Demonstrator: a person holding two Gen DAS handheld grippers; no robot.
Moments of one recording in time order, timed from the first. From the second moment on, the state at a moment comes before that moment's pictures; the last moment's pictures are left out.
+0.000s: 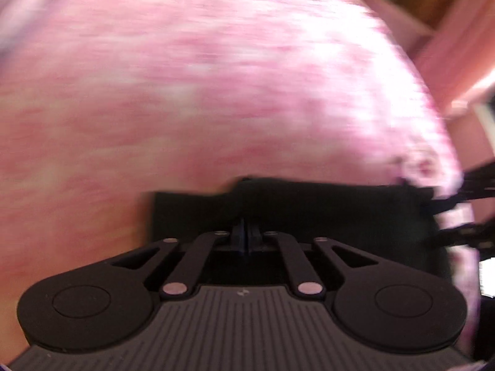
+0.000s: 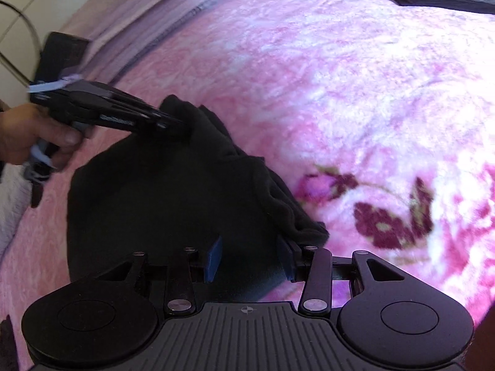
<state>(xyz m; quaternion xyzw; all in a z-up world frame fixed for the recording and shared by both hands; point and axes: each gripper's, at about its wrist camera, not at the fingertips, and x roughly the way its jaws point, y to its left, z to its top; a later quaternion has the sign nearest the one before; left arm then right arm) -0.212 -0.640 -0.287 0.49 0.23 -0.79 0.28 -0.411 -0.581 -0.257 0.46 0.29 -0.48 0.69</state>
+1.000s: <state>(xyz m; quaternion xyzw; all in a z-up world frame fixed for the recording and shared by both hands) -0.095 -0.496 -0.272 0.54 0.17 -0.77 0.30 -0.280 -0.464 -0.236 0.36 0.40 -0.40 0.74</state>
